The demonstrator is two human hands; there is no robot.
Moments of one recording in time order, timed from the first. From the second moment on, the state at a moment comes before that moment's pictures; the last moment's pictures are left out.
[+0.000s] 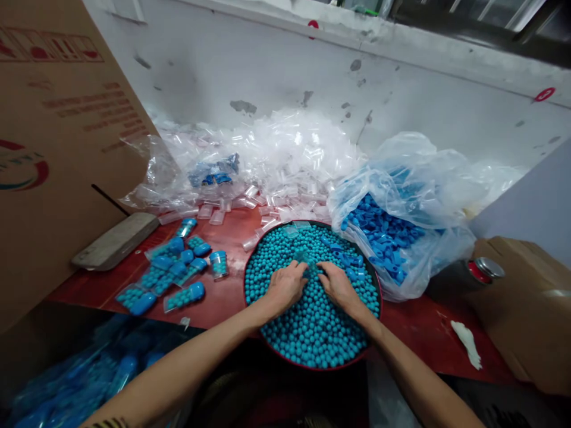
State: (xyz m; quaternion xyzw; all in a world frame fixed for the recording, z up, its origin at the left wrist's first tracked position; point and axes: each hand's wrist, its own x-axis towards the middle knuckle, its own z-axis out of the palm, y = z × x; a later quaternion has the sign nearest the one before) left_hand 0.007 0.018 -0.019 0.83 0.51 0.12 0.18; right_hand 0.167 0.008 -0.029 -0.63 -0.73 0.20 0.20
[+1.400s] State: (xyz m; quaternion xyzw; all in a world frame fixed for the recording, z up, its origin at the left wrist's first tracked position) left_hand -0.009 0.016 -0.014 0.41 0.29 0.30 0.81; right_hand 0.201 0.047 -0.012 -0.67 -0.74 0.00 0.03
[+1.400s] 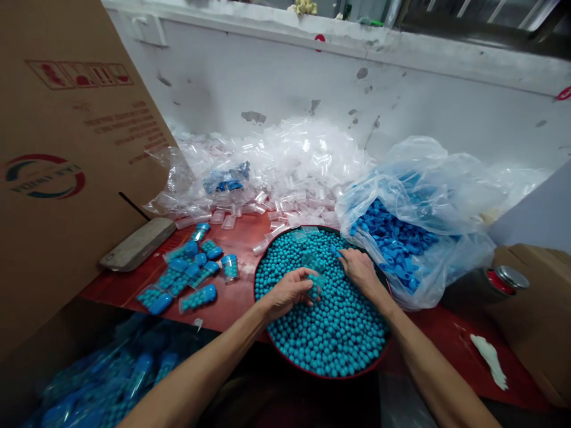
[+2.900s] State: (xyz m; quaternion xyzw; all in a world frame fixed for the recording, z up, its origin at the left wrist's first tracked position) left_hand -0.003 0.001 -0.018 0.45 0.37 0.30 0.75; right_hand 0.166 -0.009 -0.002 -0.52 -0.59 0.57 0.23
